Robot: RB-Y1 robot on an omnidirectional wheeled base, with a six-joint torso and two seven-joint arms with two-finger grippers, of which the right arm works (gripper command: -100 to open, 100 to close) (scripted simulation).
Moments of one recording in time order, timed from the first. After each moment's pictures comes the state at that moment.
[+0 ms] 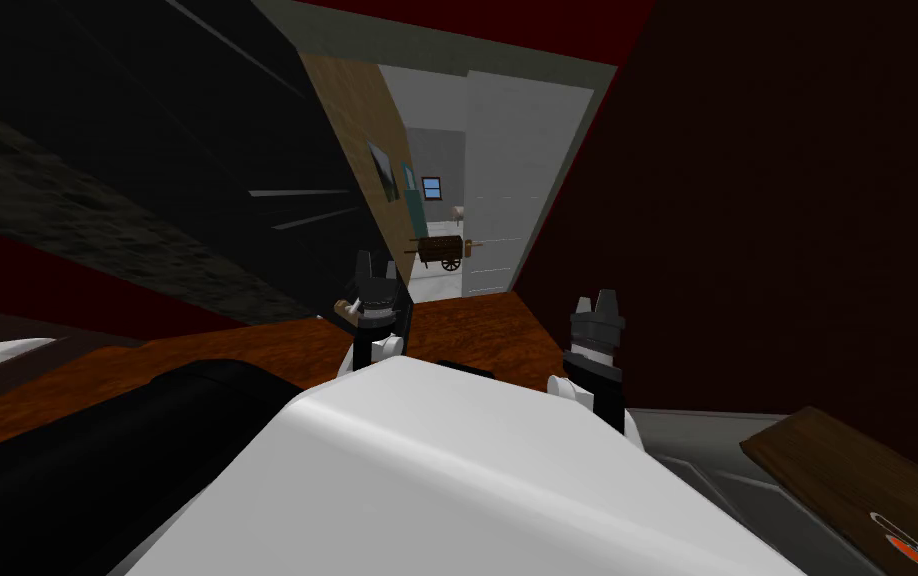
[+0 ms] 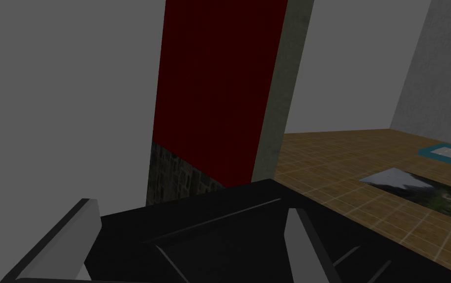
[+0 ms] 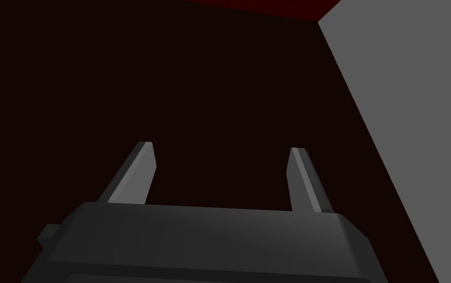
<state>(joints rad) 0.54 -0.01 -0.07 -2.25 0.03 -0.43 0.09</state>
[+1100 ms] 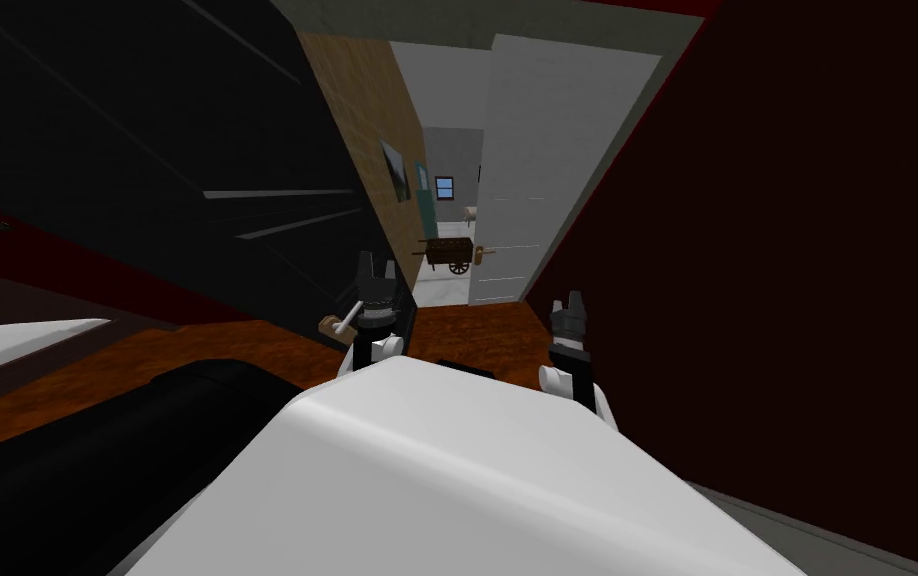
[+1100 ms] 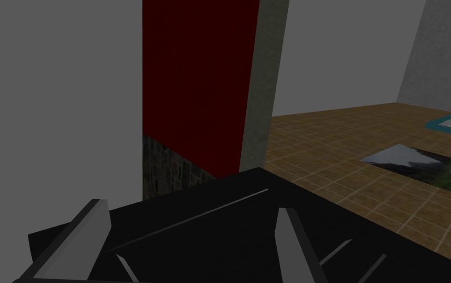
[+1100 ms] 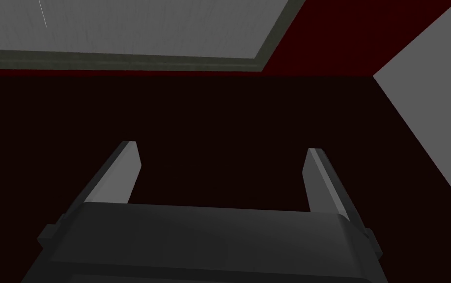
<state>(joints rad) 0.40 -0.08 -0.06 -2.01 0.02 -0.41 0.02</state>
